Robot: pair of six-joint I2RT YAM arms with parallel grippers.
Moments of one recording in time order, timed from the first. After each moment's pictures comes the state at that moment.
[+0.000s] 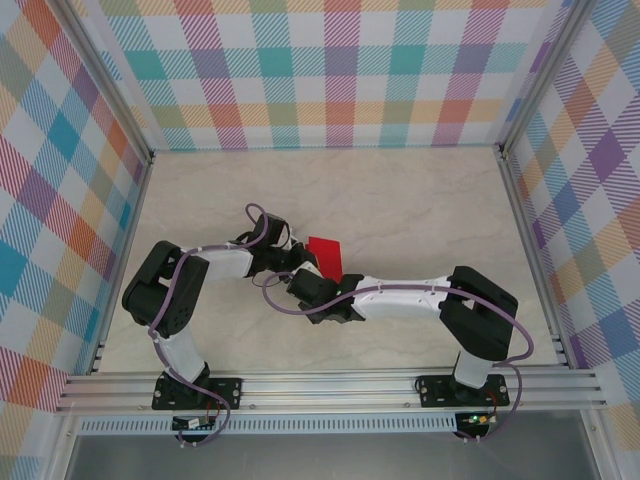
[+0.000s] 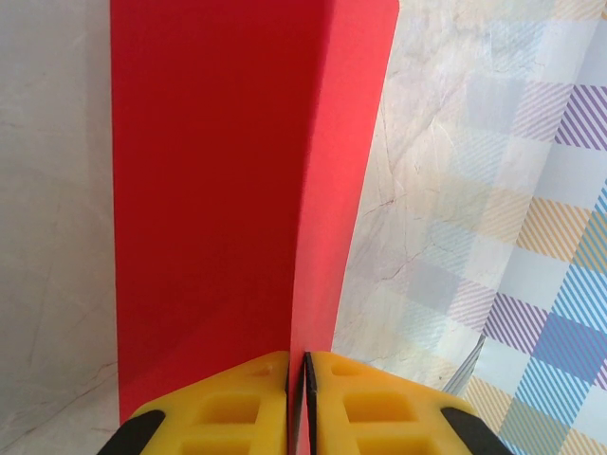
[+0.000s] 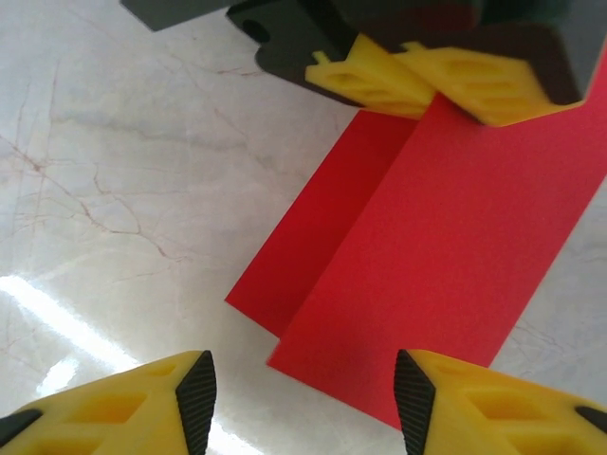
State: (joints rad) left arm -0.46 1.77 0.87 0.00 0.62 -0.95; right arm 1.16 1.73 1.07 -0.47 0.32 0.35
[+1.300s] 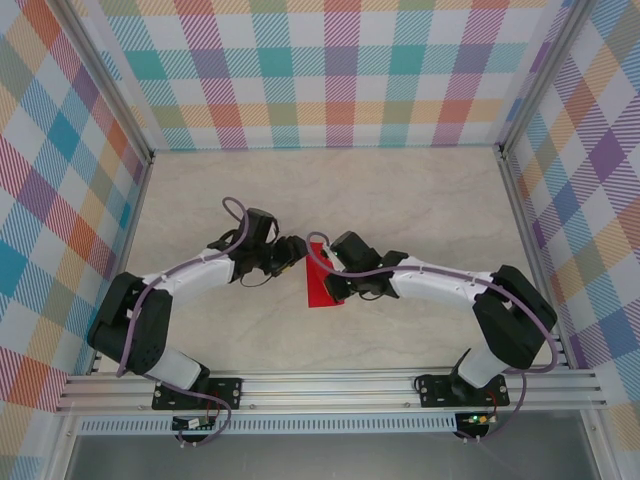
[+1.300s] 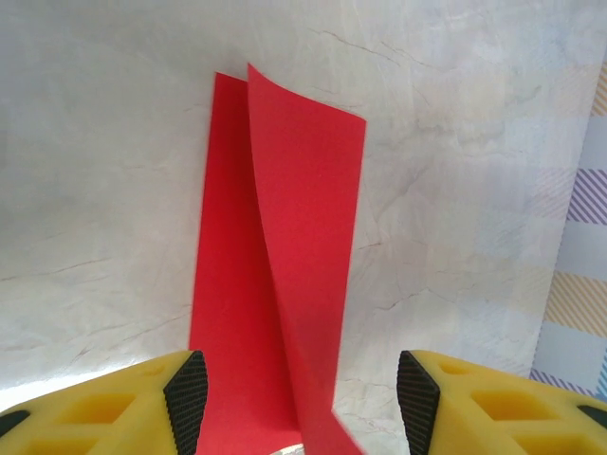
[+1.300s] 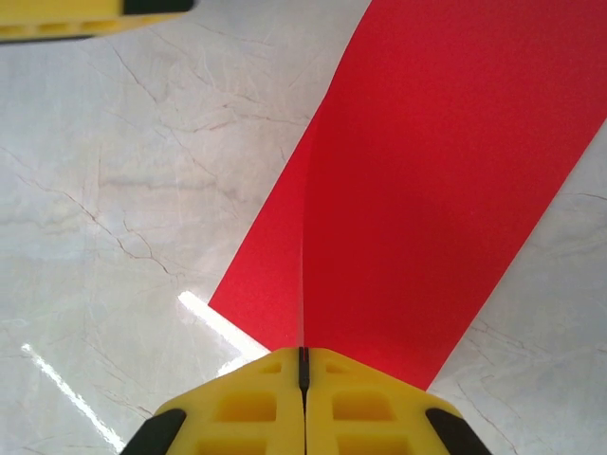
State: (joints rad) left arm -0.46 1.49 0.83 -0.19 0.35 -0.93; right arm 0.85 1.56 0.93 -0.35 -0.15 0.33
